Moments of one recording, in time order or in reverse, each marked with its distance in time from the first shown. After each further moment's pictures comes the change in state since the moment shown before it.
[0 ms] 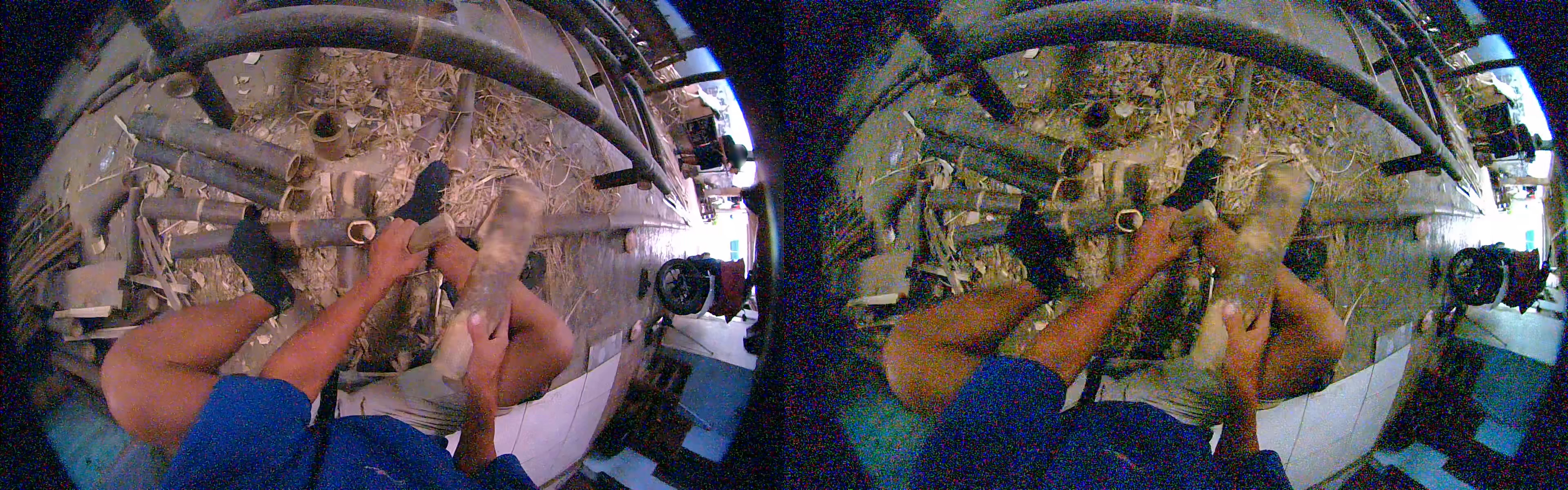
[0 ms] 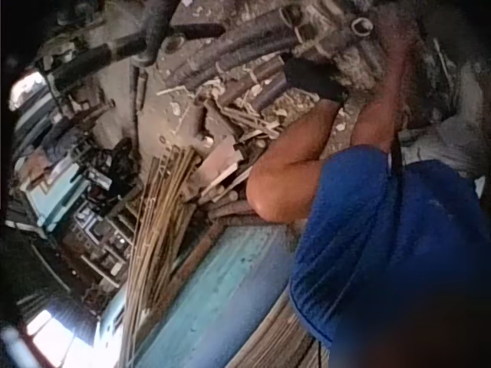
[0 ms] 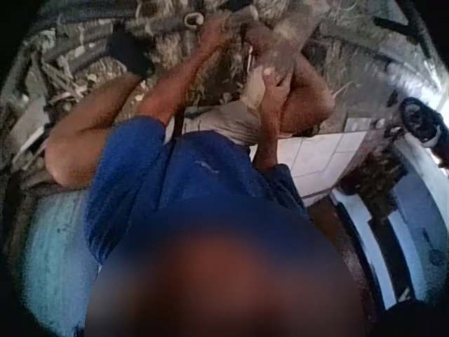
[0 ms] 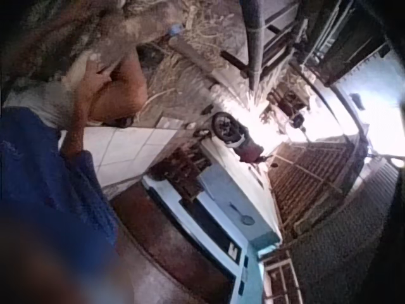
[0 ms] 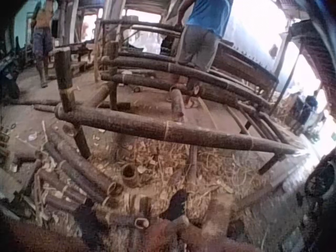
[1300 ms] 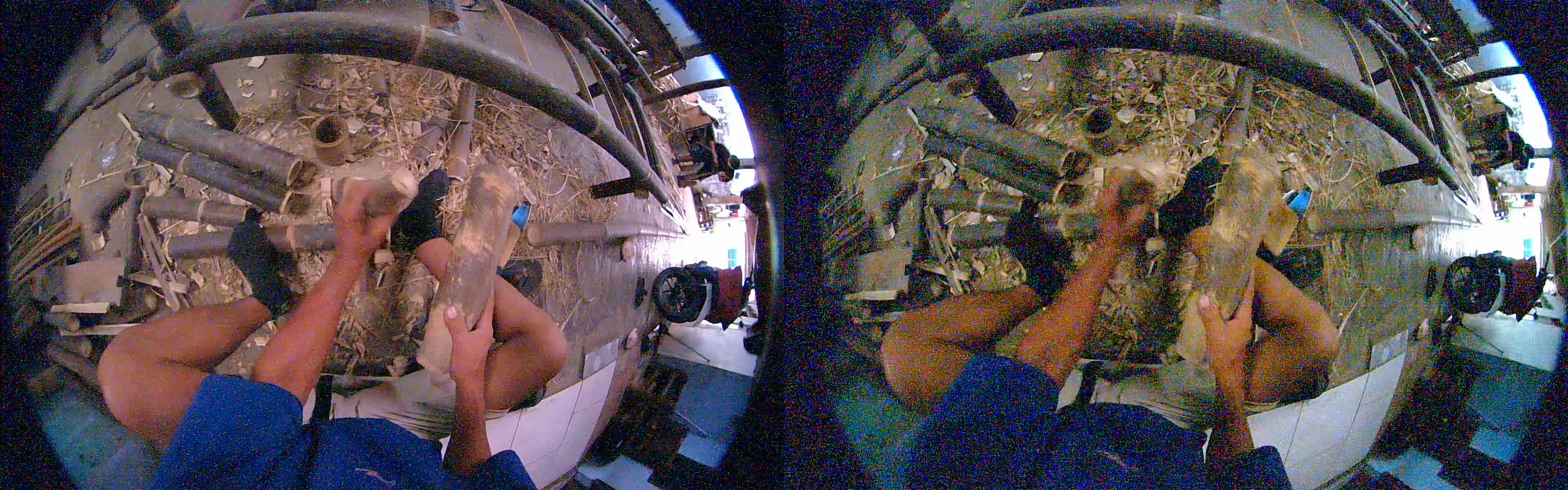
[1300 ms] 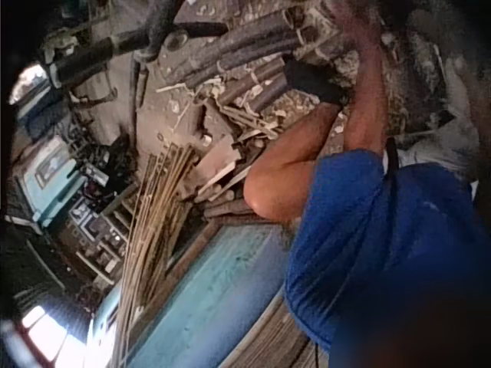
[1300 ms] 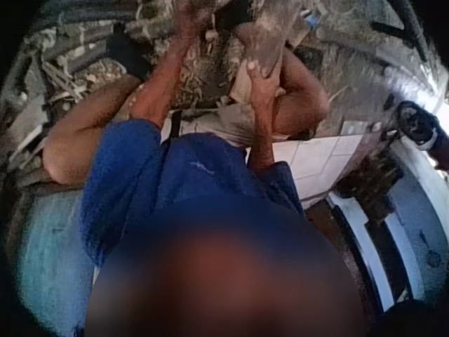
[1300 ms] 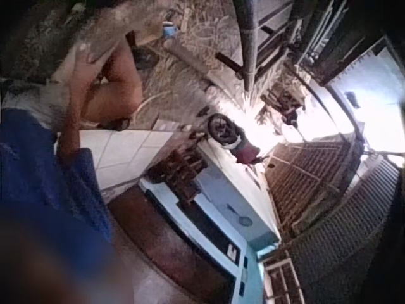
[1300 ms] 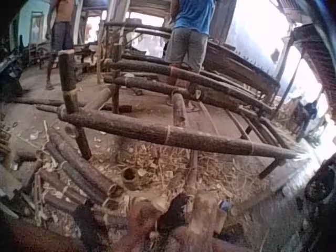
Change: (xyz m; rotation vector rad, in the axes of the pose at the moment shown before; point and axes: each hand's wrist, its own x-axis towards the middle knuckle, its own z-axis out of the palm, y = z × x) left_hand 0.048 -0.011 -0.062 -0.100 0.483 0.177; right_hand 0.009 -0.012 0.021 -0.240 -0.152 -0.092
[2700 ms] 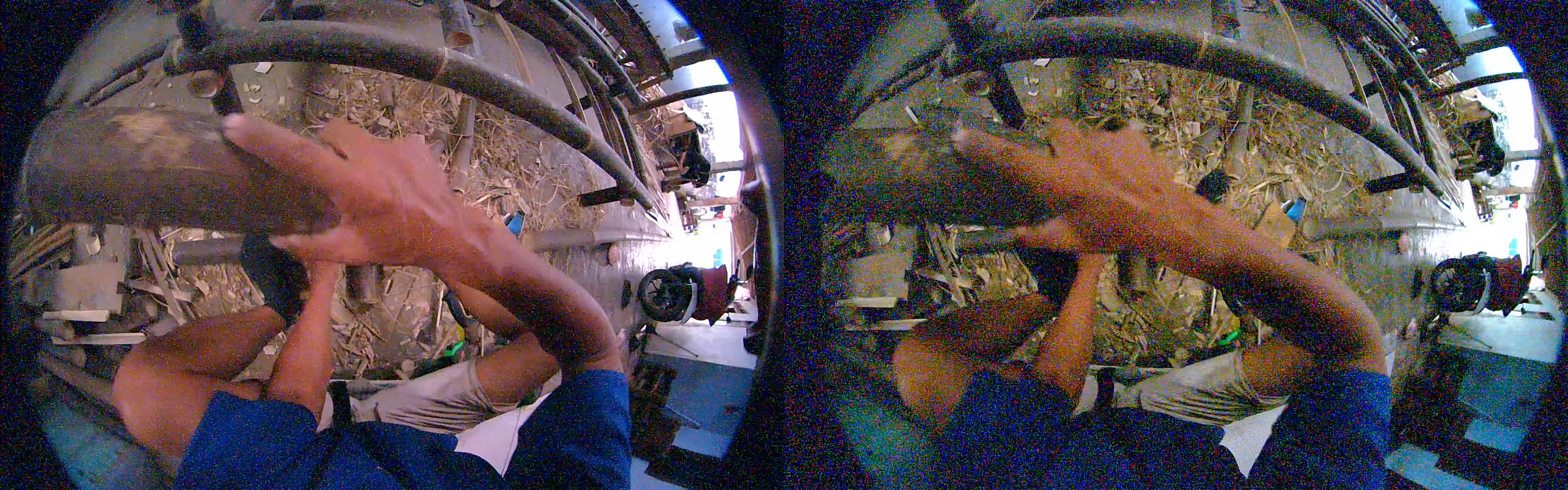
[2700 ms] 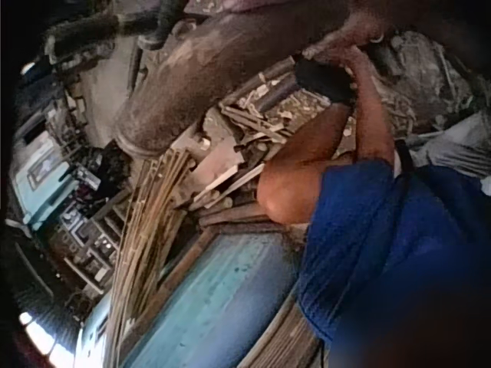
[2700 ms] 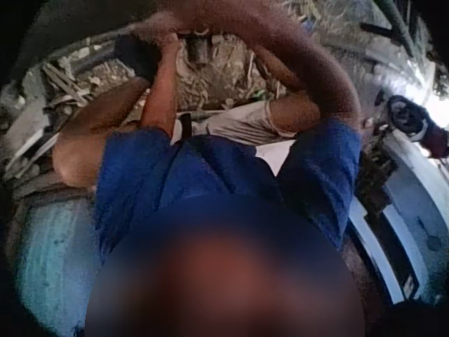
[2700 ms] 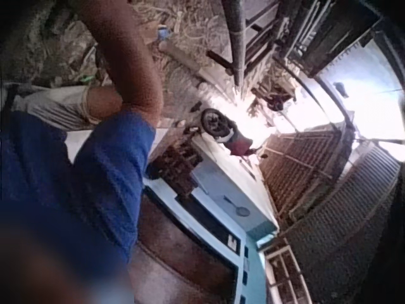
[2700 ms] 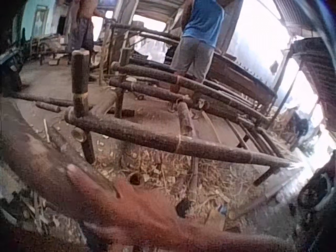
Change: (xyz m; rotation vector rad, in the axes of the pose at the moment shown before) left_hand -0.040 -0.104 -0.041 -0.556 0.536 -0.853; right_hand 0.071 -0.232 0.152 -0.646 -0.606 -1.392
